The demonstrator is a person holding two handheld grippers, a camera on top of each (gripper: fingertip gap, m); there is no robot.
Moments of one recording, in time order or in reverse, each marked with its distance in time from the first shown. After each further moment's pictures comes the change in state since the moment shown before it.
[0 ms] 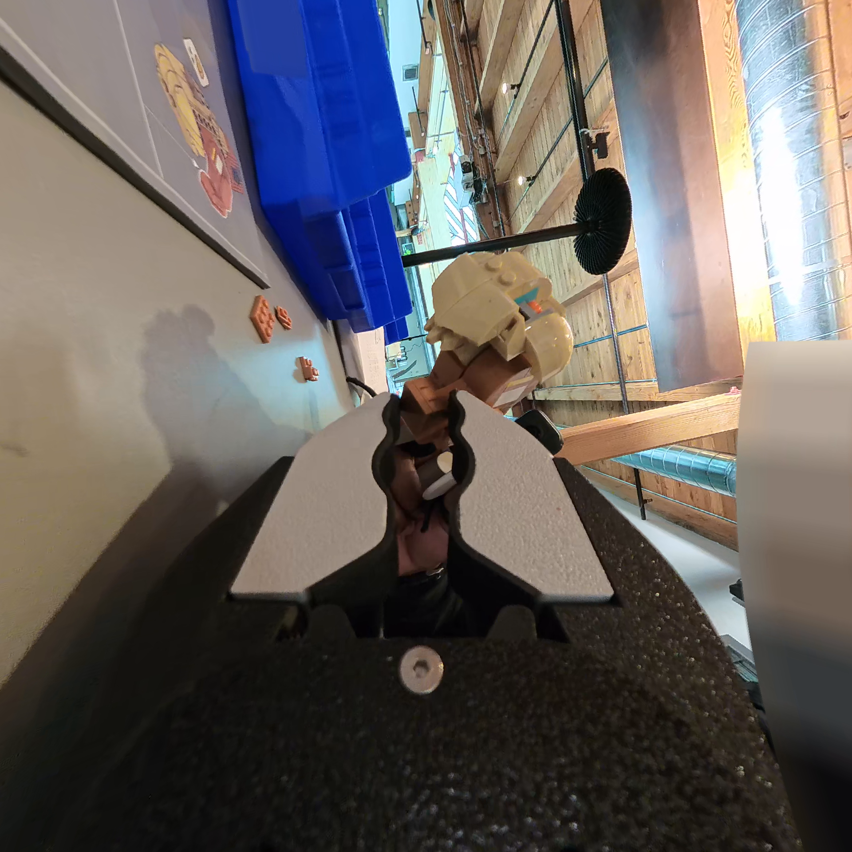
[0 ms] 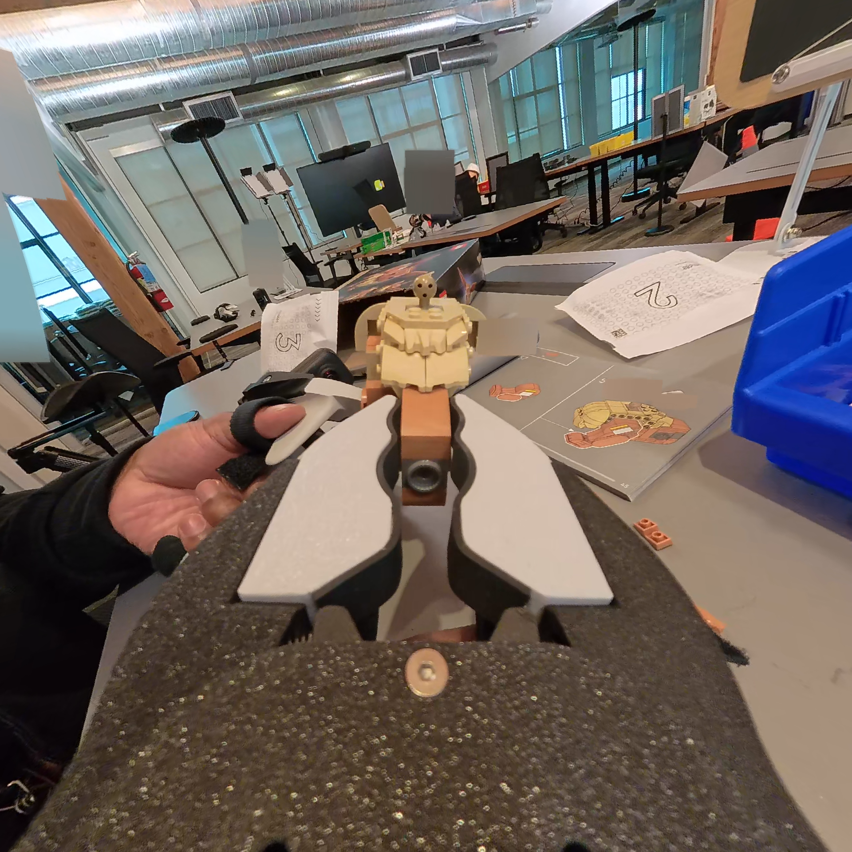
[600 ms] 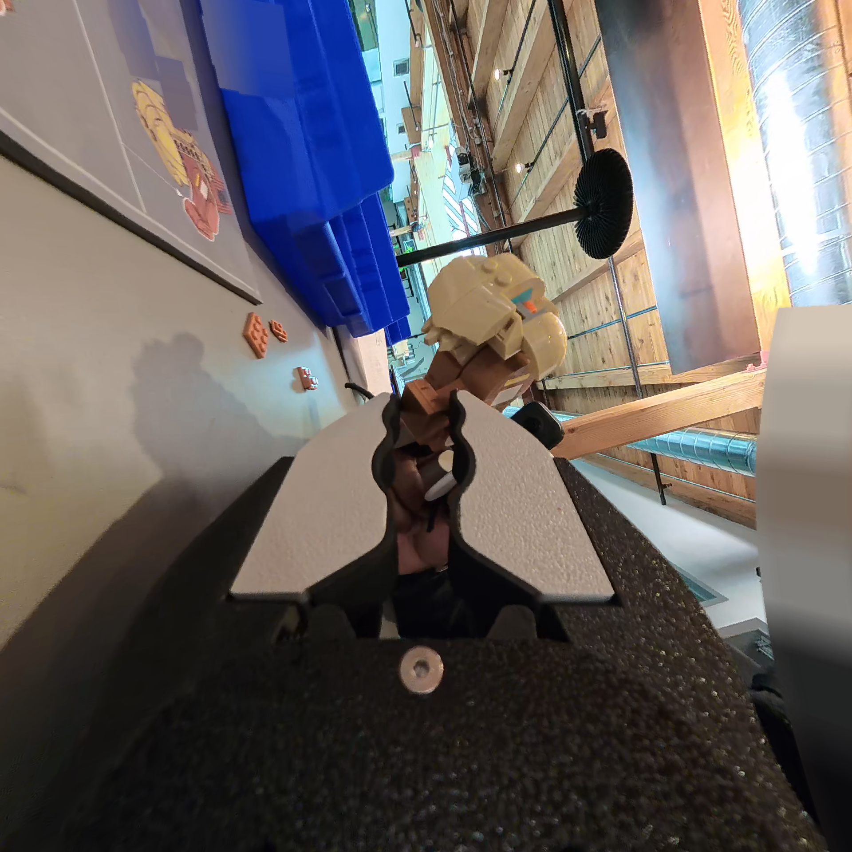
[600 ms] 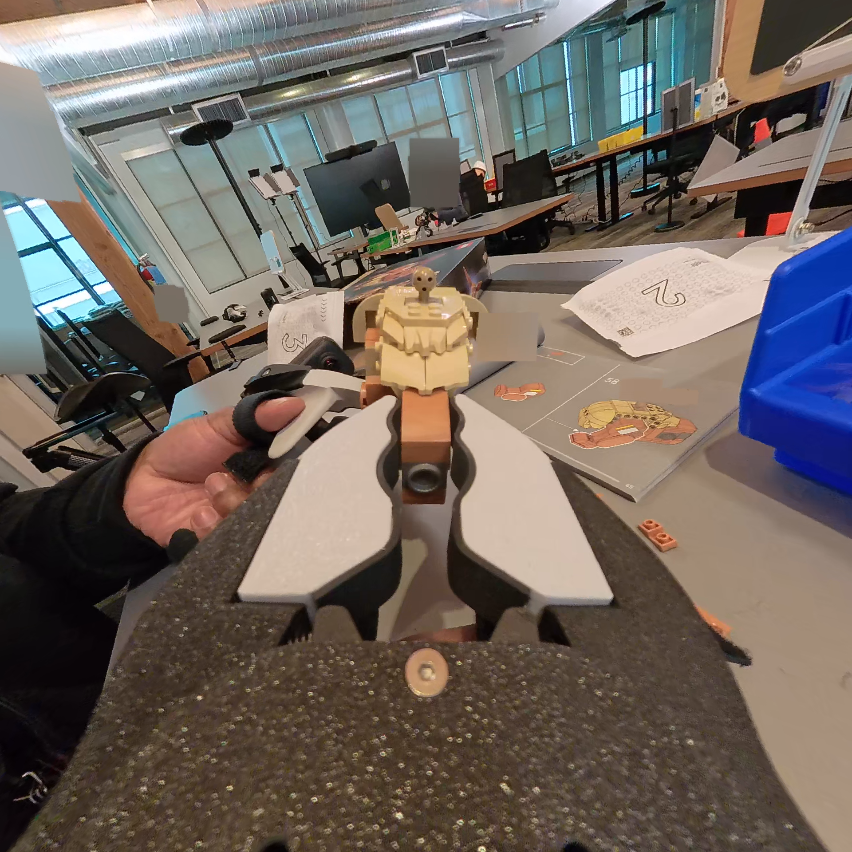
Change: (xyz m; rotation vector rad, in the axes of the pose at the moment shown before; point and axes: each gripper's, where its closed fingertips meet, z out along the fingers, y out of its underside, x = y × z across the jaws) left arm 0.006 -0.004 -0.002 -0.010 0.003 0.067; right arm -0.001 0.000 -0.001 -0.004 -0.015 0.010
